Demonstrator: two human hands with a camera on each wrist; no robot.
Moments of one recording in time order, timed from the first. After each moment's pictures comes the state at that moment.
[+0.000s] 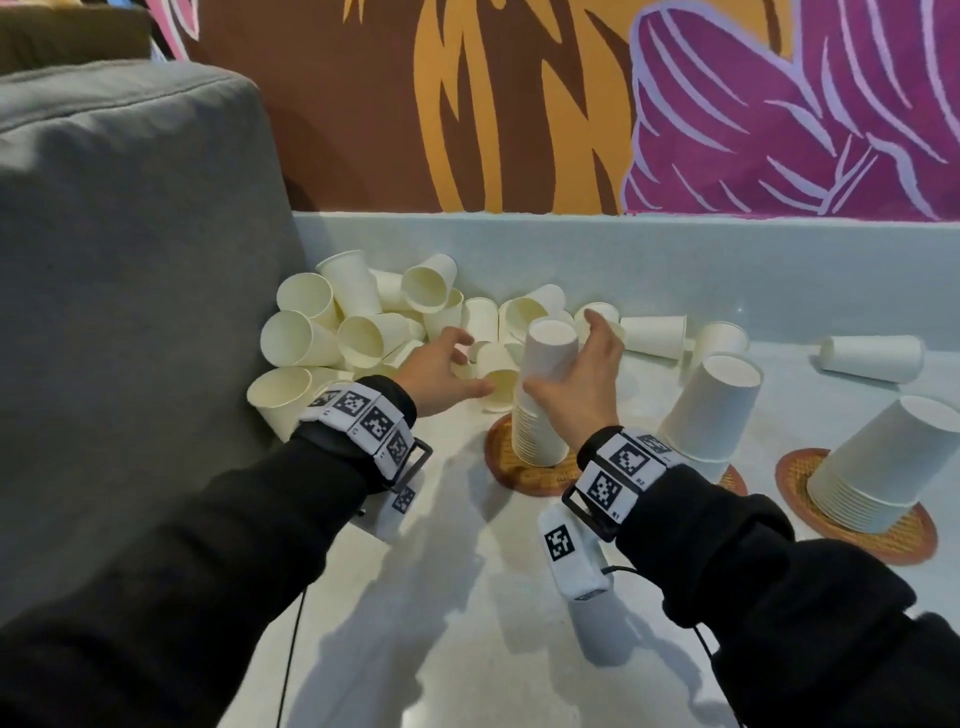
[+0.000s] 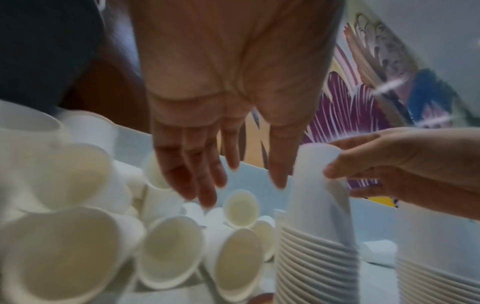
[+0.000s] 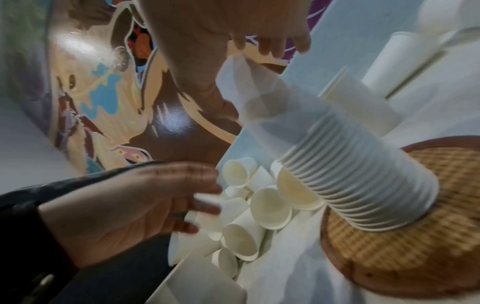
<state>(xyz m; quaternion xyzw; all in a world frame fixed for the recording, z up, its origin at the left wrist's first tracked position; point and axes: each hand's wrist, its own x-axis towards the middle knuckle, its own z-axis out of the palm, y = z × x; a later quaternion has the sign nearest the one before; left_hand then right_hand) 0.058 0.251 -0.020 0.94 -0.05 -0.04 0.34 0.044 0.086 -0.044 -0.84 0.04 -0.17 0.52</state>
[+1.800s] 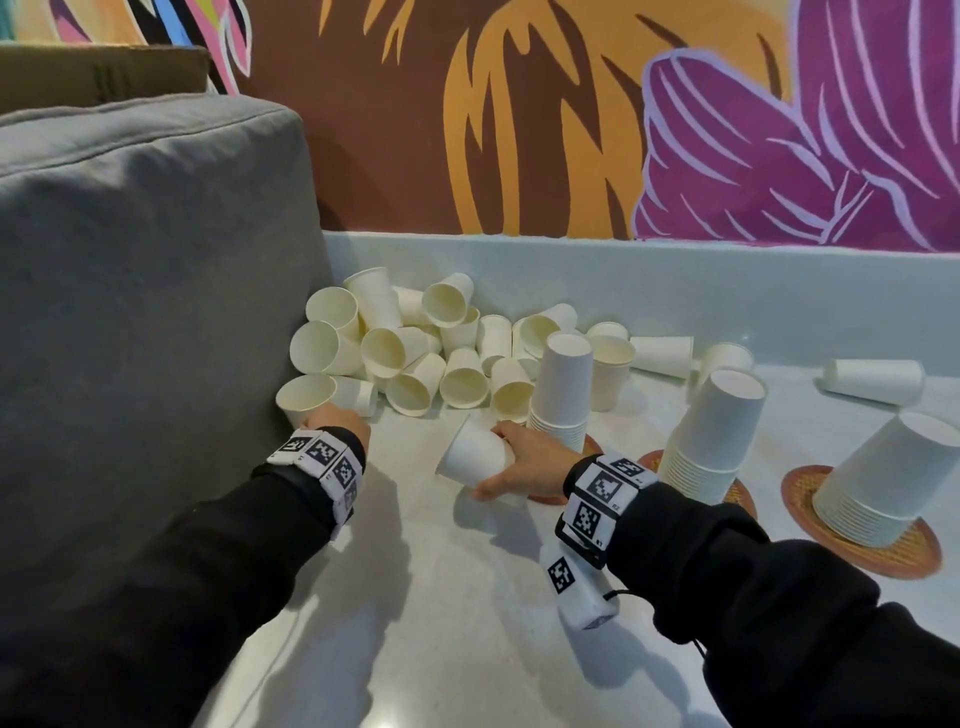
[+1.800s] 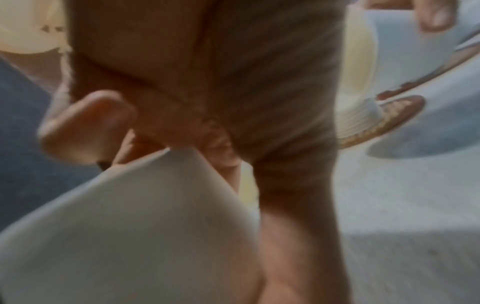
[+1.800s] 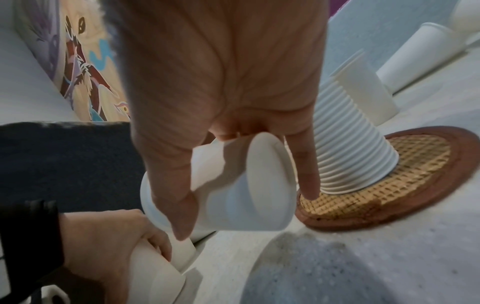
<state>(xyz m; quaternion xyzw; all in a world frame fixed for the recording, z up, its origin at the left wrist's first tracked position) 0.040 0.341 -0.059 0.95 0.07 -0.18 -0.23 0.021 0.118 -0.070 -0.91 -0.13 0.21 0.33</state>
